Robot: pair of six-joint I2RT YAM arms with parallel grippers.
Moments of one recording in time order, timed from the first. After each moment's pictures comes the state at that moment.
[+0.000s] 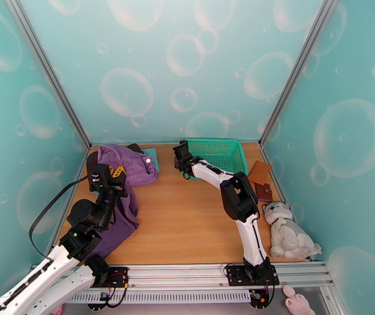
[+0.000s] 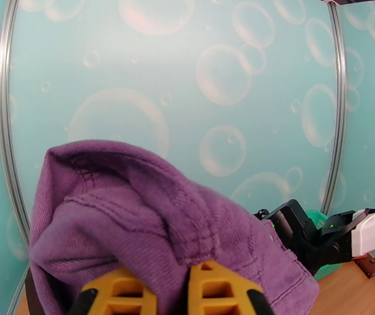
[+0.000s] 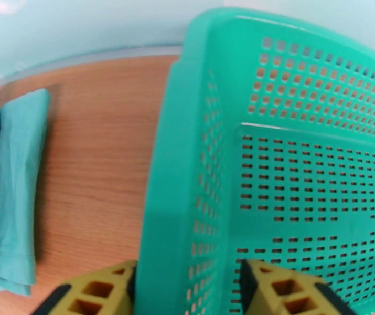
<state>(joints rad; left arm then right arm) -0.69 0.68 0.68 0.23 -0.51 0.15 0.52 2.20 1.75 -0.35 0.34 0.36</state>
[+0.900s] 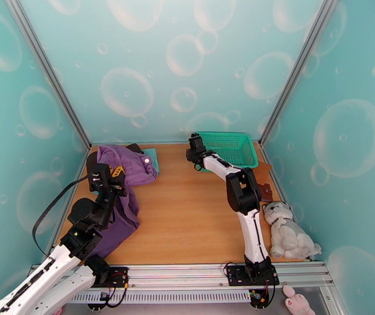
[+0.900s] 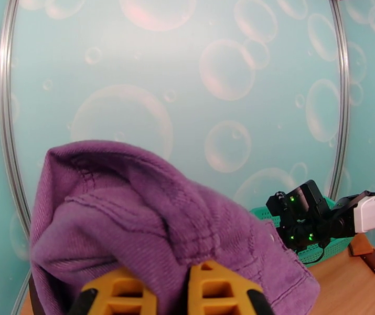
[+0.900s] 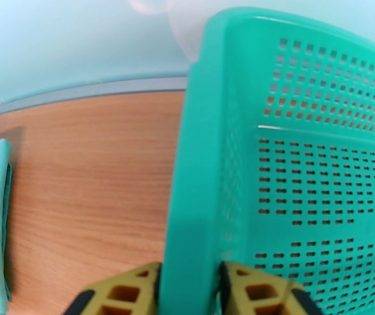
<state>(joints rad) -0.64 0.68 0.66 0.24 -0.47 0.15 0.36 2.29 1.86 -0.29 0.19 0.25</state>
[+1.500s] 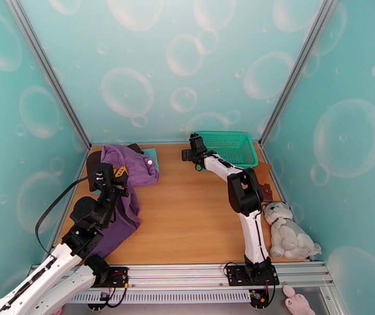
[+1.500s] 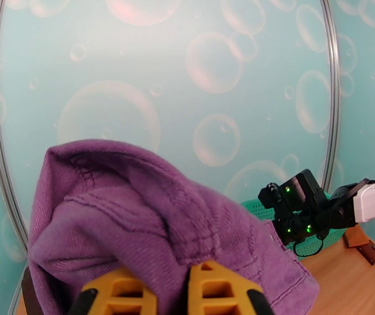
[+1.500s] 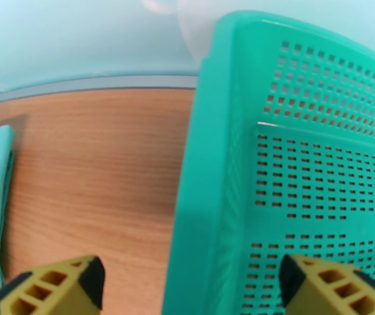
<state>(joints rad) -0.63 0.73 0.66 0.23 -0.40 0.14 0.38 2.16 1.73 -0.26 0.19 0.19</state>
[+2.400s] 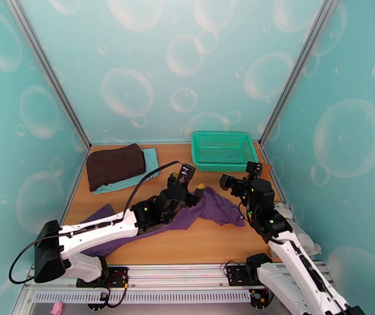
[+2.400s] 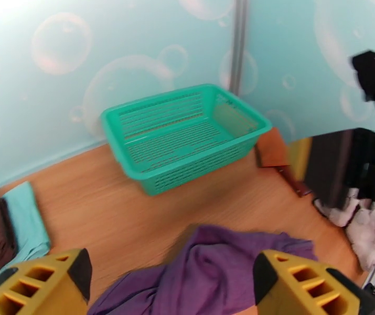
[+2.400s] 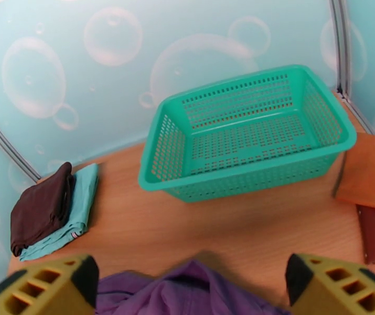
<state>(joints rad) -1.12 1.38 1.07 -0.06 -0.64 -0.18 0.23 0.71 0.62 -0.22 0.10 0.40</state>
